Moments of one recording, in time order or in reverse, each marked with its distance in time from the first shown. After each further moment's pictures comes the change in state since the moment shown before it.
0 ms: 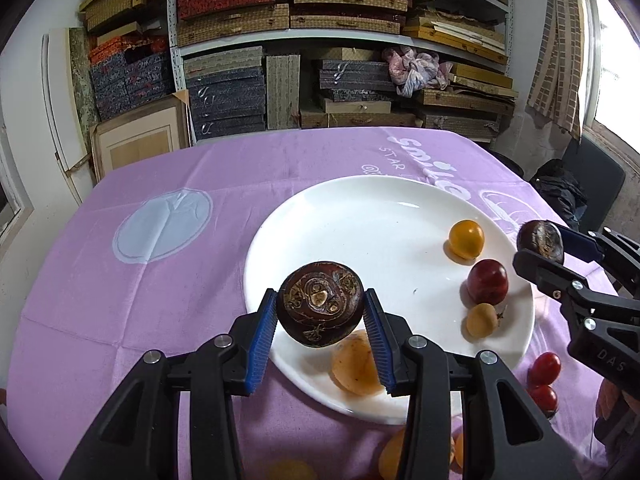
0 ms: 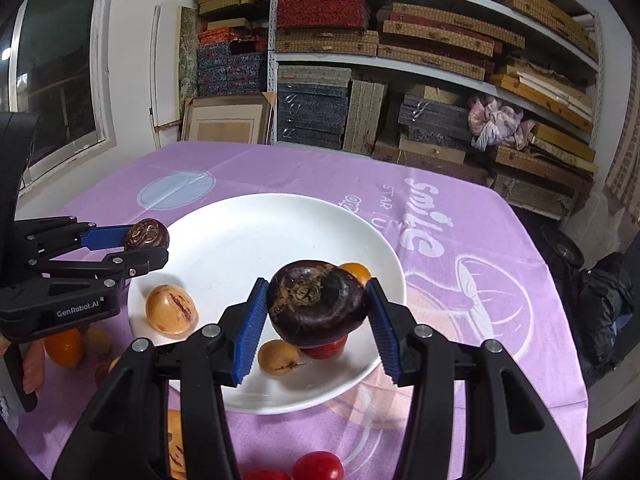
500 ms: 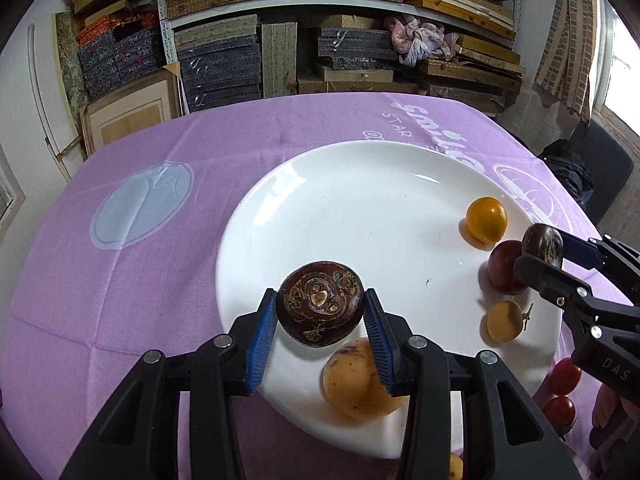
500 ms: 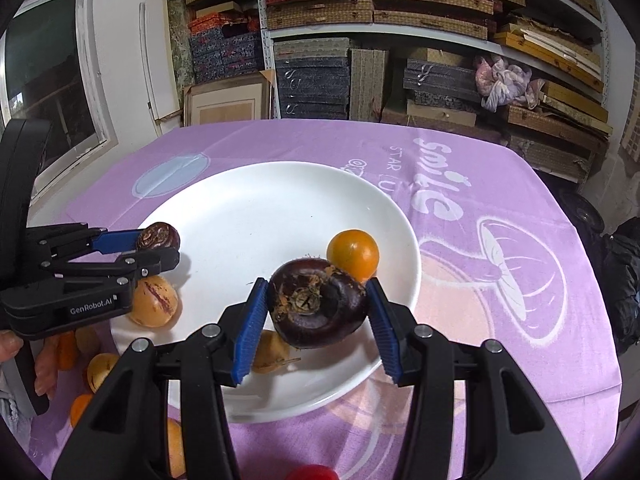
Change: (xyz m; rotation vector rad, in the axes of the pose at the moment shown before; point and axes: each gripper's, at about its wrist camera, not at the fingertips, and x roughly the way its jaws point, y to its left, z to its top) left arm 0.037 -0.007 0.002 0.017 0.107 -0.003; right arm 0.039 -0.021 -0.013 0.076 0.075 0.056
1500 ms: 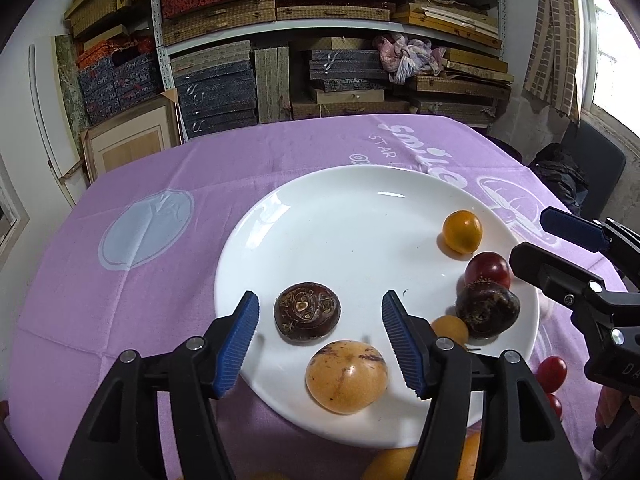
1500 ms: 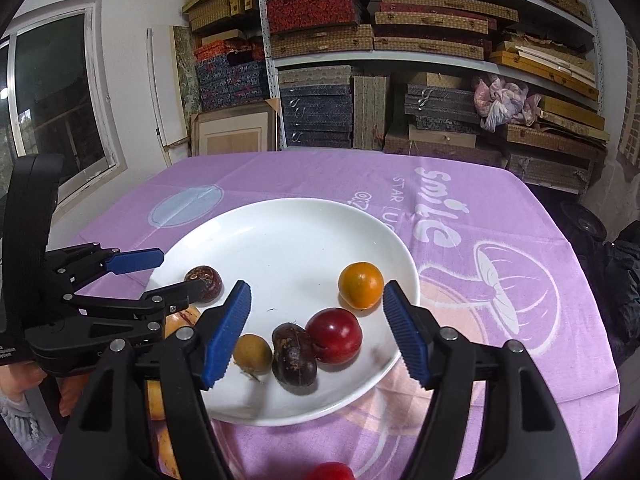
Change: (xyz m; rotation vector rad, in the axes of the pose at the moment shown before) left arm -0.029 -0.012 0.001 0.033 -0.092 0.003; right arm -0.037 0.008 0.006 0.010 -0.109 0.030
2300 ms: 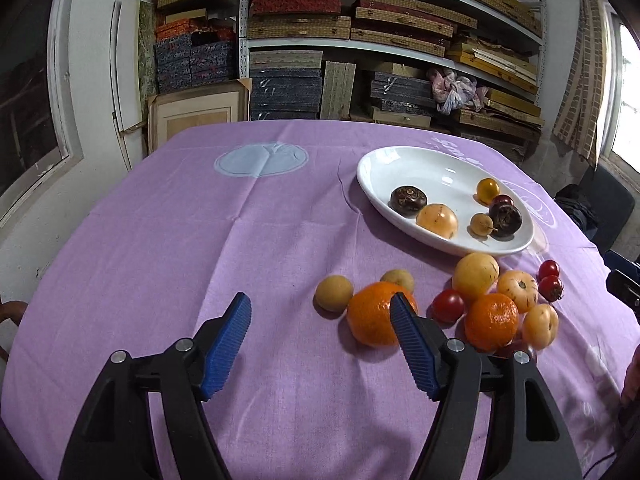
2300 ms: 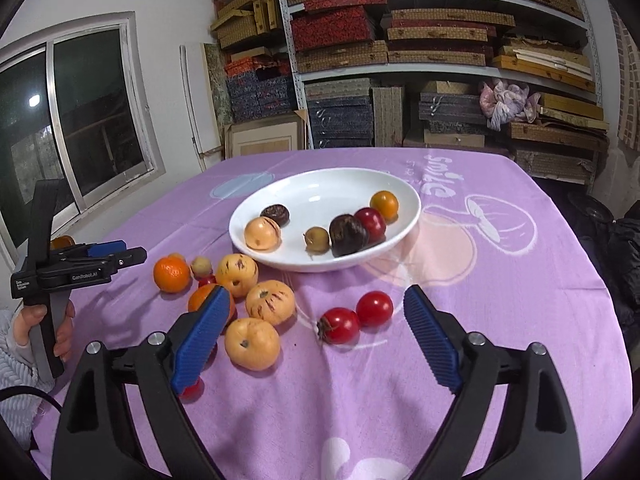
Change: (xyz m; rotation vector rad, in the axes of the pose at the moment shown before) left arm -0.124 0.076 -0.135 -0.174 -0.075 0.087; right arm -0.132 0.026 -0.102 0.015 -0.041 0.084
